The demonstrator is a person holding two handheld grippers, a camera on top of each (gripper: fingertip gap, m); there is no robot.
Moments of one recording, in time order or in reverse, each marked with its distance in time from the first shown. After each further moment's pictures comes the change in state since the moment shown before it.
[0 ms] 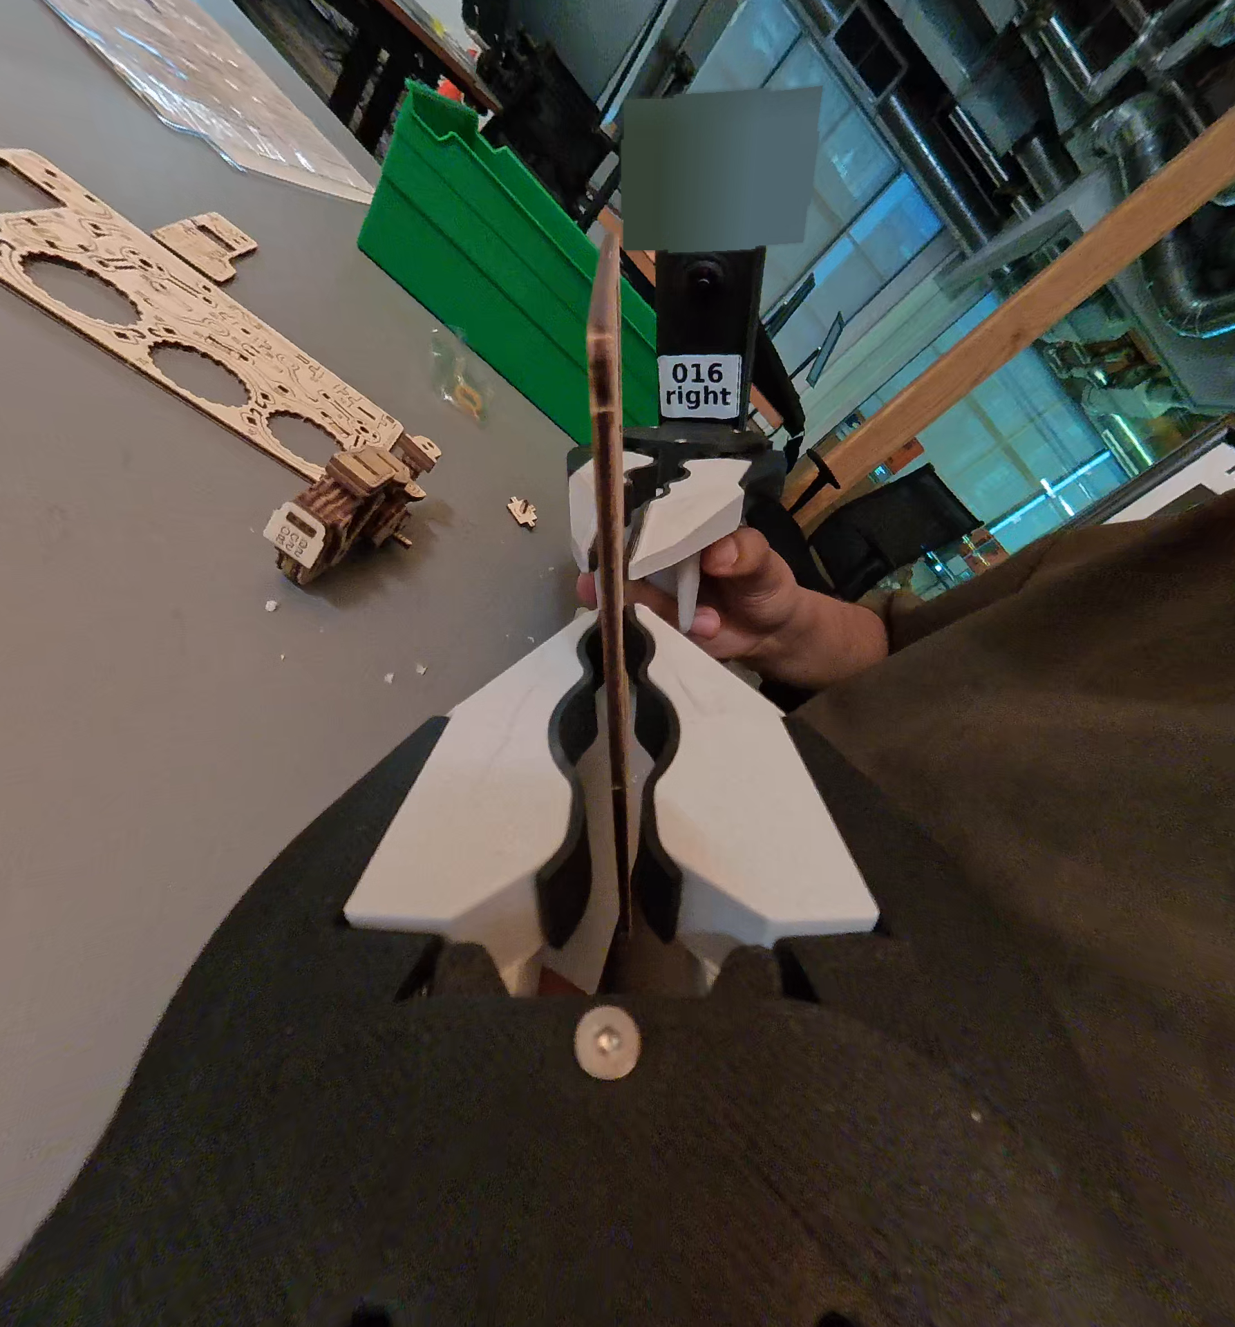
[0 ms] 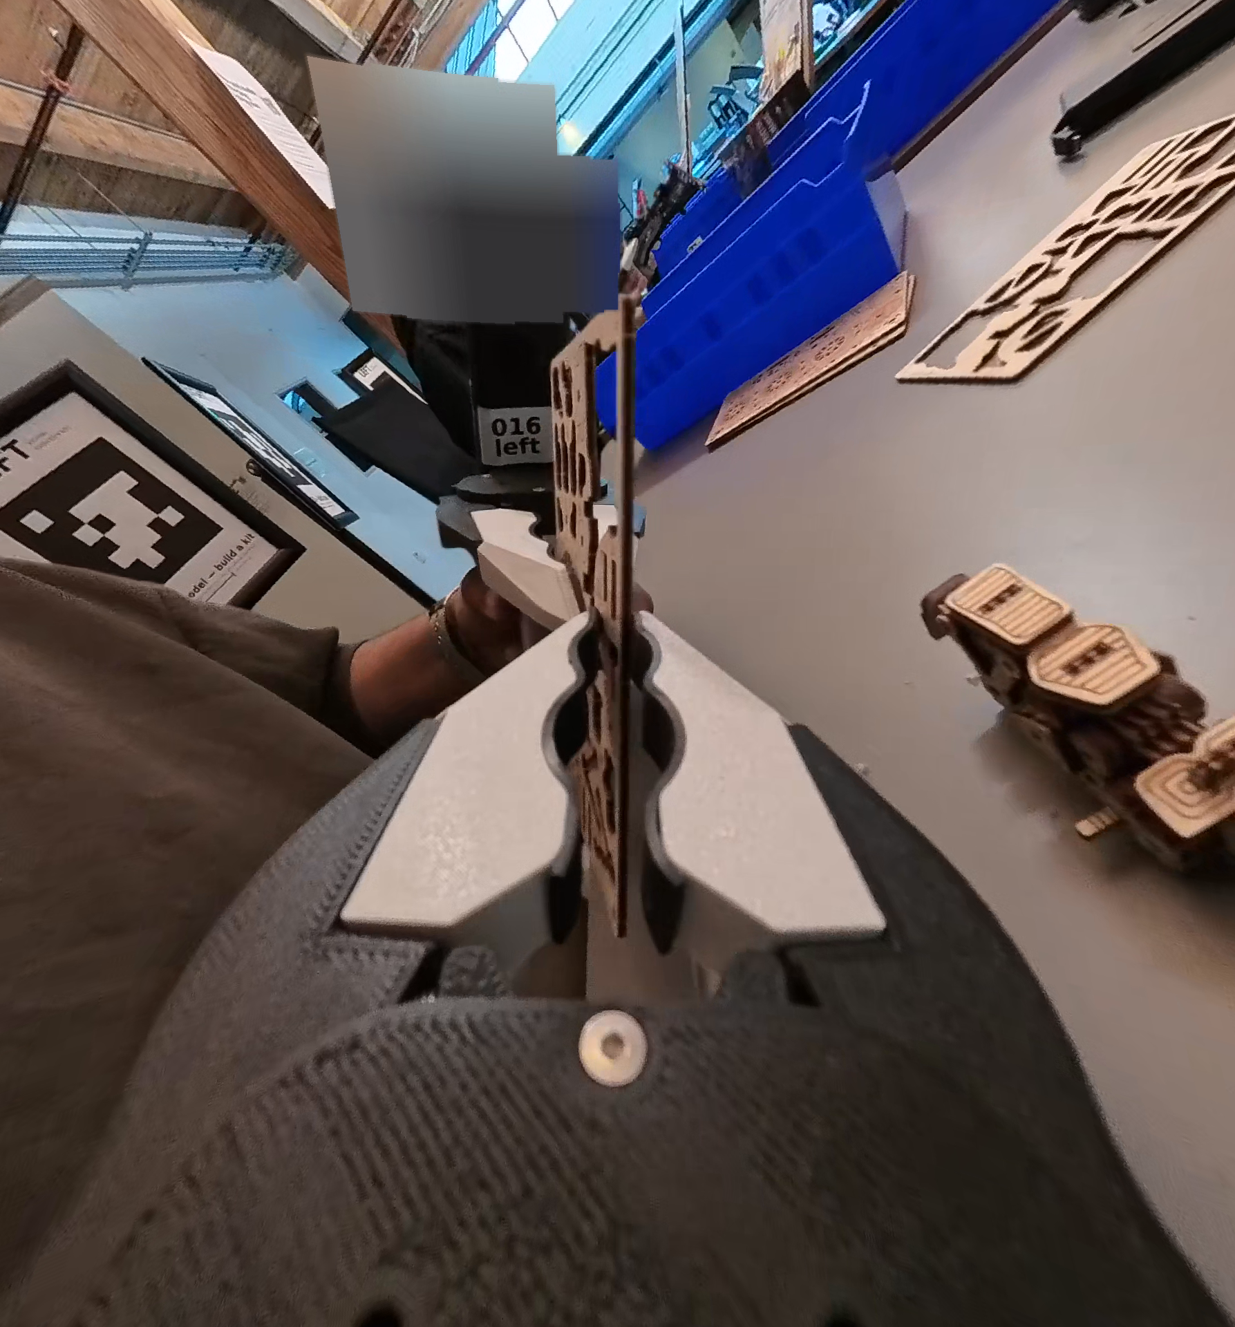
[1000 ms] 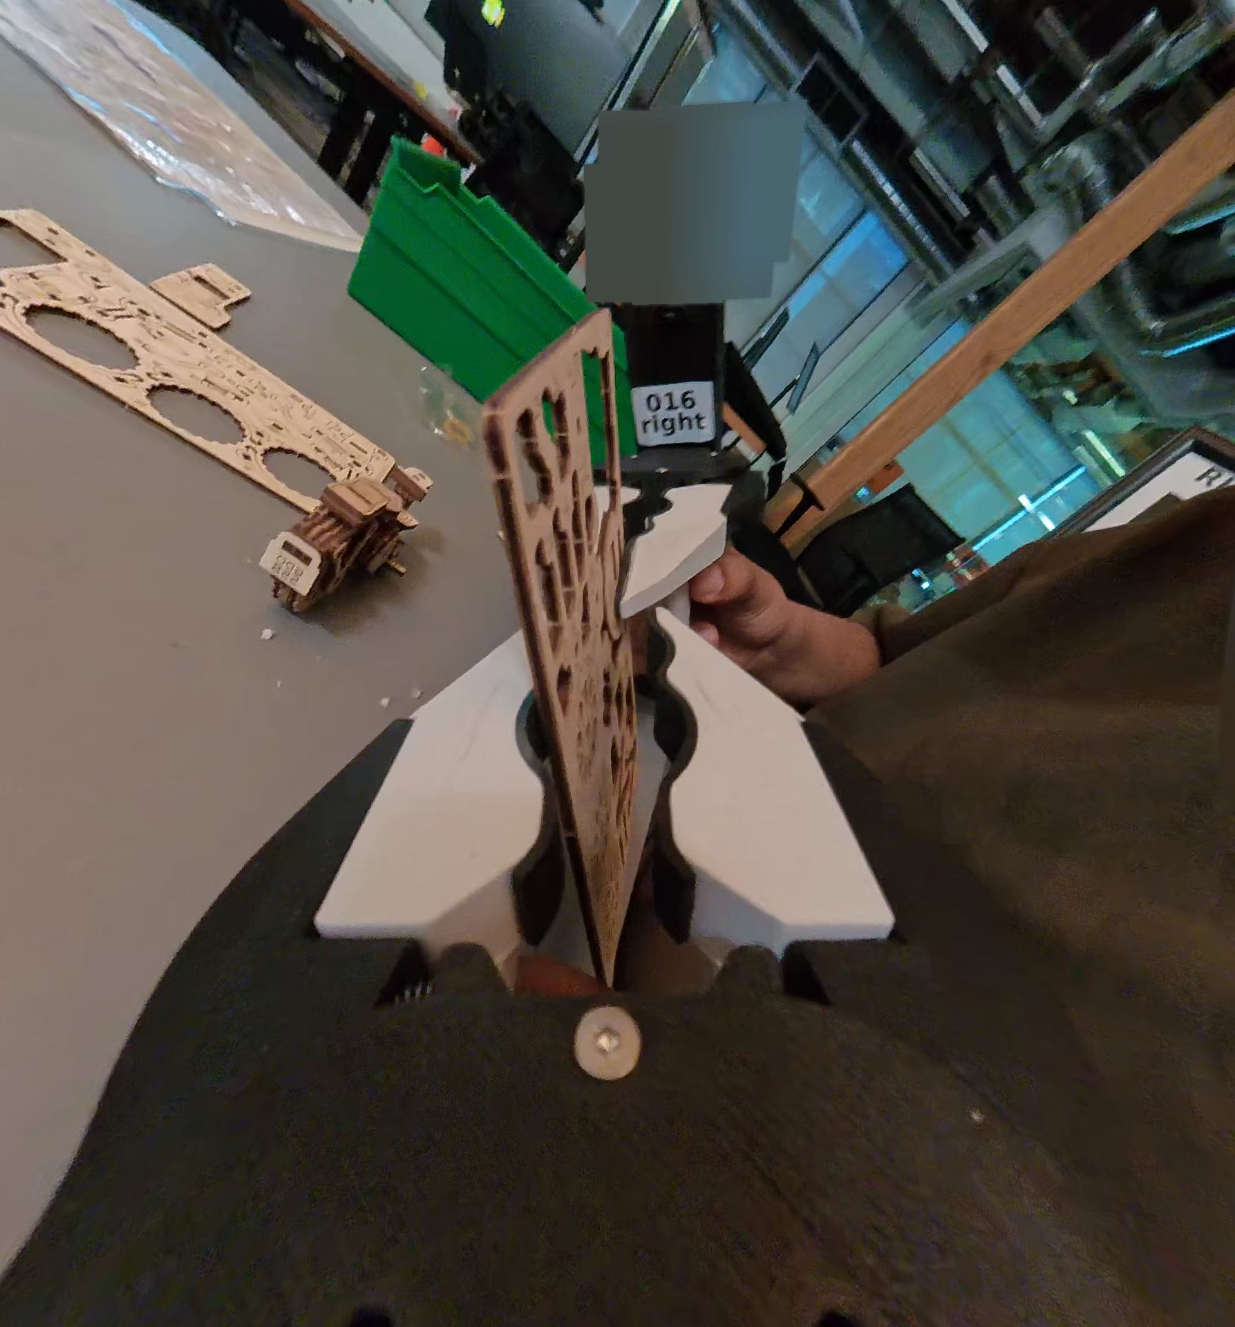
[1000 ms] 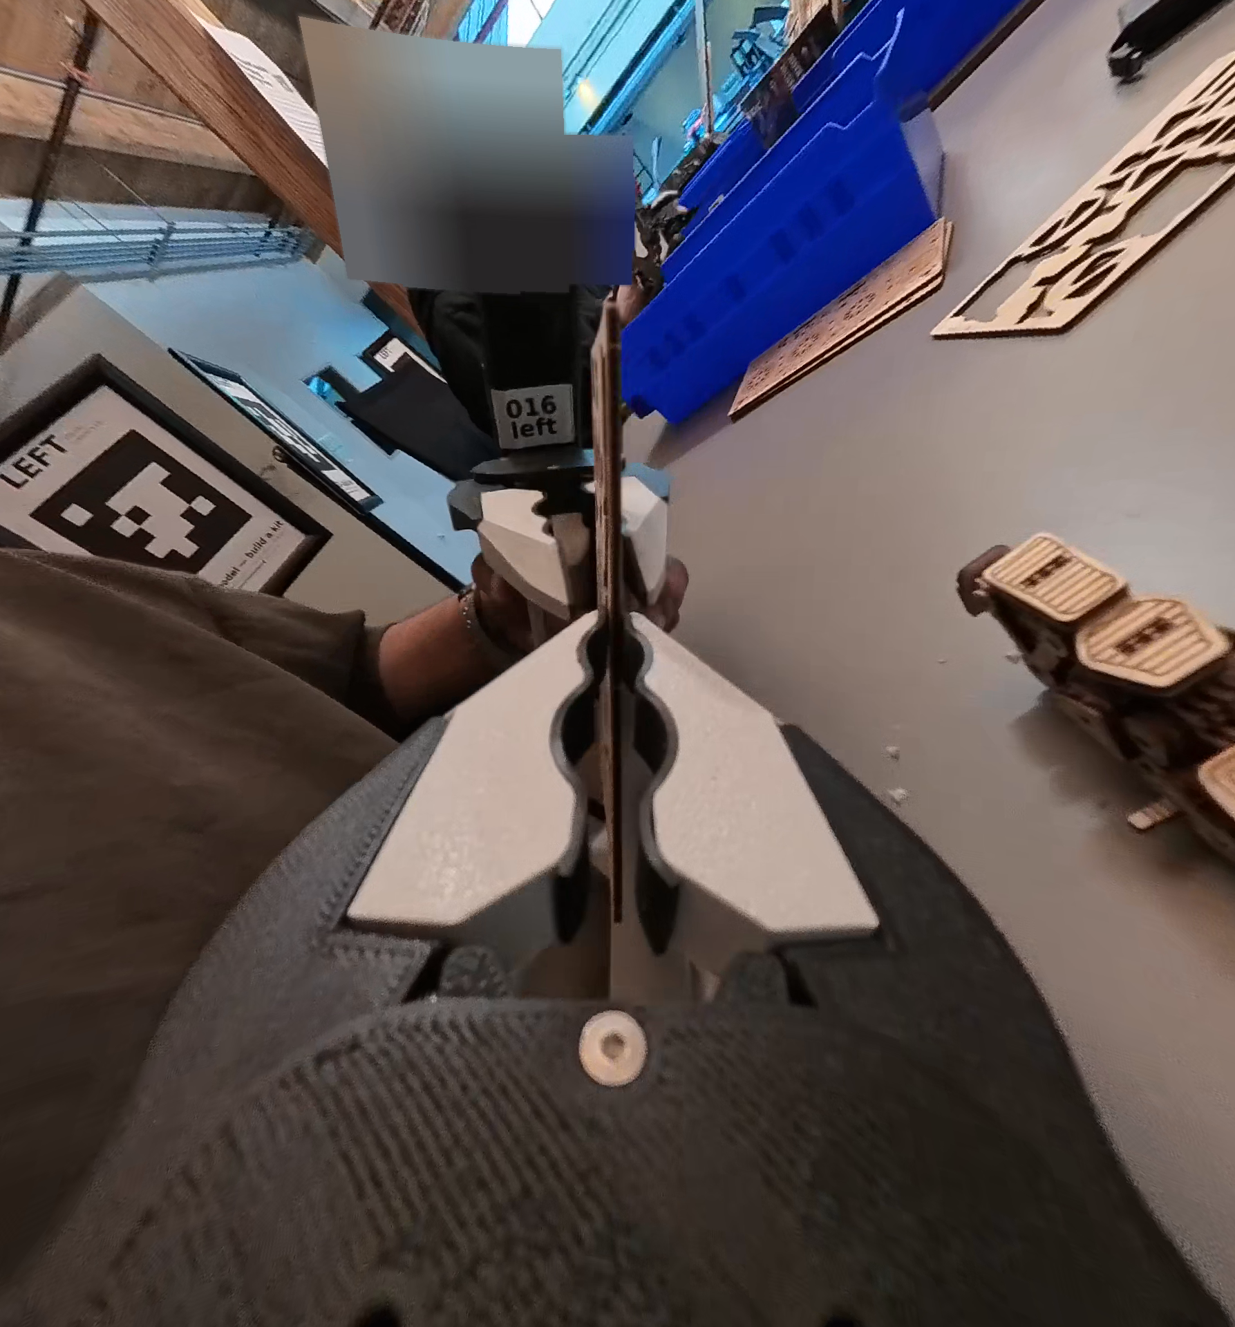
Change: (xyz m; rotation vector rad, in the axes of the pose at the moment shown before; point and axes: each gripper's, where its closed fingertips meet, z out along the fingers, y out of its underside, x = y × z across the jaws) left arm 0.003 -0.005 -0.002 0.052 0.029 0.025; right arm -0.004 0.007 0.001 -0.039 -0.027 0.037
